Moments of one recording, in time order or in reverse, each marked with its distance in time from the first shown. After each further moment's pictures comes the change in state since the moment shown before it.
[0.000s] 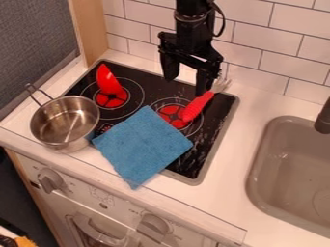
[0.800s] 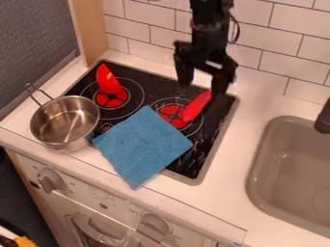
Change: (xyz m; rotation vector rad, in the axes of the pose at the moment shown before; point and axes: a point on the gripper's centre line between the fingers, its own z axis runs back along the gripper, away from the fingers) arm 0.014 -0.013 -0.007 -0.027 -0.016 0.017
